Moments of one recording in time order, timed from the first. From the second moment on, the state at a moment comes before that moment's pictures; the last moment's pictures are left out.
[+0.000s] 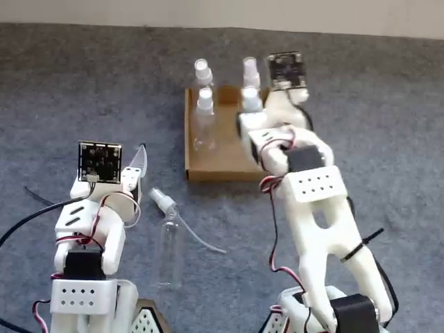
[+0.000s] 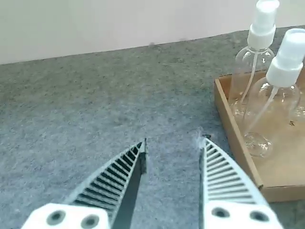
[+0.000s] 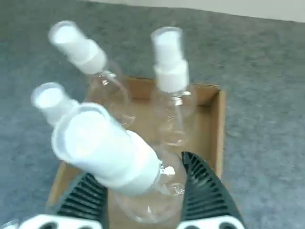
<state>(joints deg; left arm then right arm) -5.8 -81.0 76.0 34.8 -1.7 -17.4 -23.9 28.4 38.5 -1.9</state>
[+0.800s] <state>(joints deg) -5.8 -81.0 76.0 34.8 -1.7 -15.1 -14.6 32.1 23.2 -5.1</state>
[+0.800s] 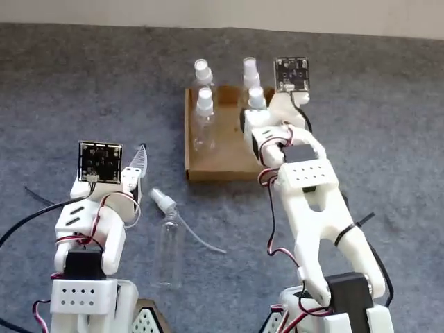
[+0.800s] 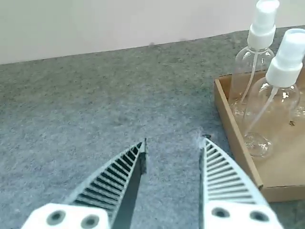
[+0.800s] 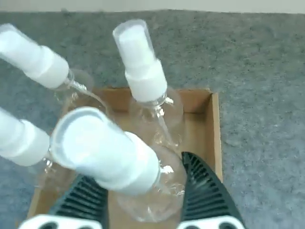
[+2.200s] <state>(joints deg) -5.8 -81.0 76.0 34.8 -1.7 -16.0 -6.7 32.1 14.7 -8.7</state>
